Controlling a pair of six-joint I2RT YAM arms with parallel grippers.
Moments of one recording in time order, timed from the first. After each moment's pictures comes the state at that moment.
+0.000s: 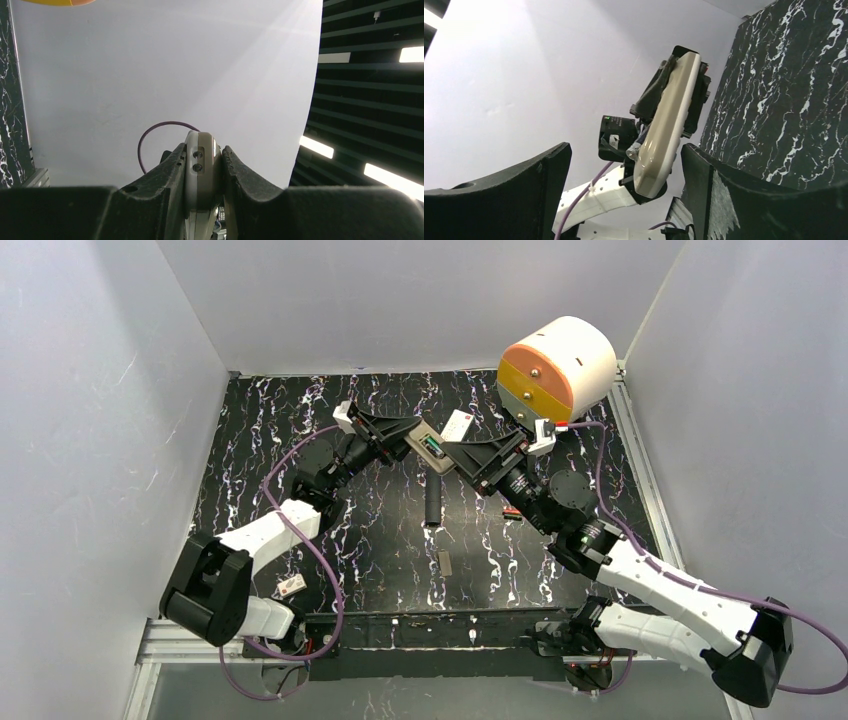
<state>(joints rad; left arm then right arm) -0.47 1.35 0.69 0.91 0.43 -1.90 0.91 0.90 0.74 0.34 0.14 1.20</state>
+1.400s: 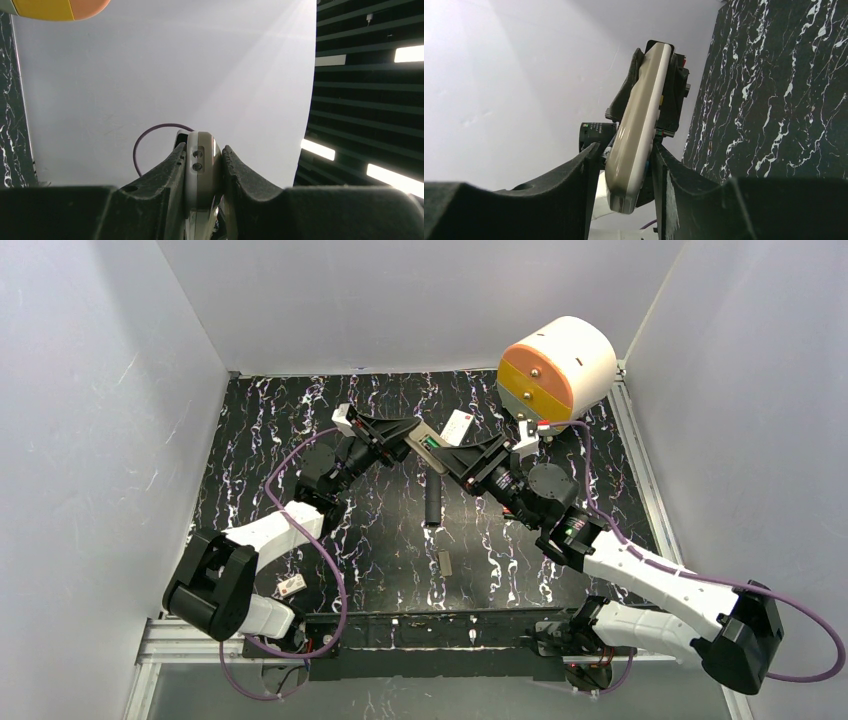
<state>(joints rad) -0.48 1.38 0.66 1.00 0.38 -1.89 0.91 1.00 0.74 0.35 0.14 1.25</state>
